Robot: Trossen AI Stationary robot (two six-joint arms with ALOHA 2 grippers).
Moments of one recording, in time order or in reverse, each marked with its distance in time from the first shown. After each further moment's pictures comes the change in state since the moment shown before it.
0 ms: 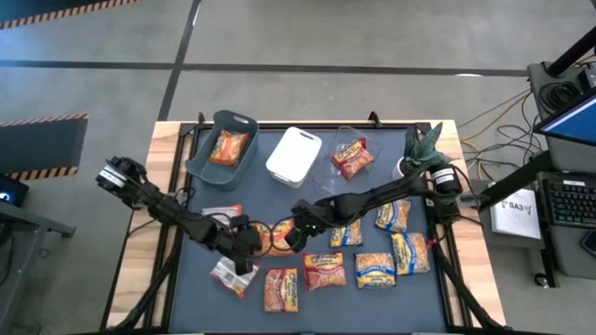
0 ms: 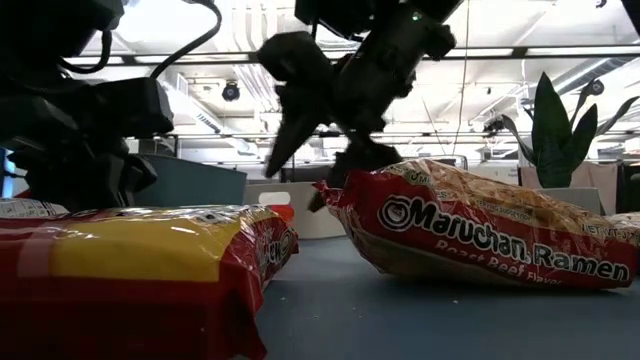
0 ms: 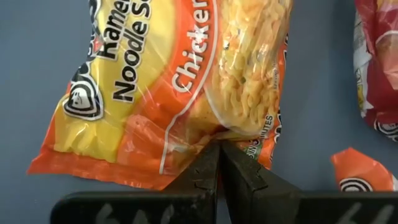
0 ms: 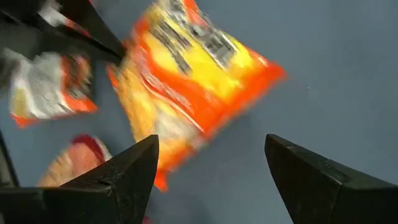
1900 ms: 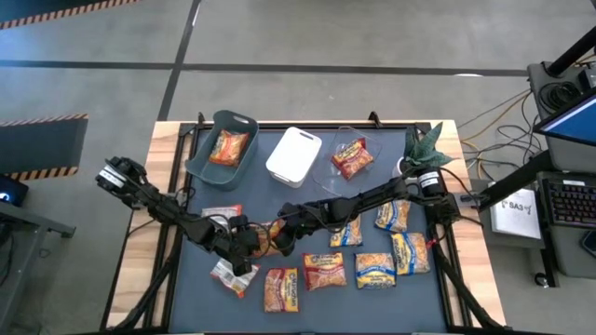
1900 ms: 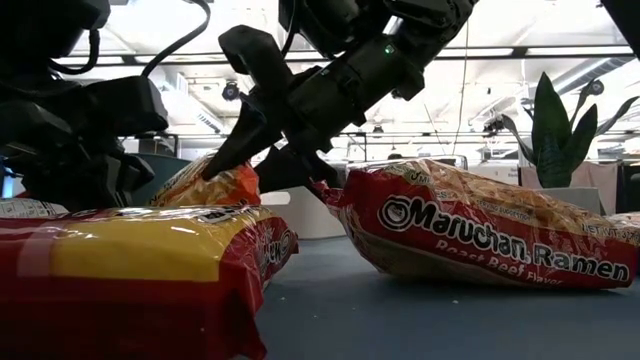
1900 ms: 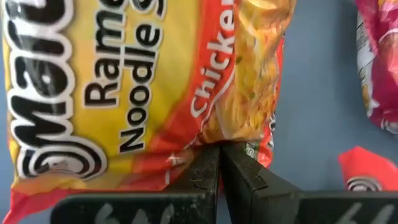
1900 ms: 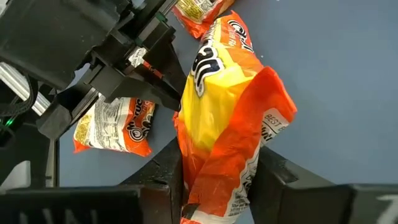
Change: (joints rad) left arm -0.025 -0.025 -0.016 0.031 -0.062 0.012; right arm -0.015 0.112 -0.004 0.391 -0.057 -0.145
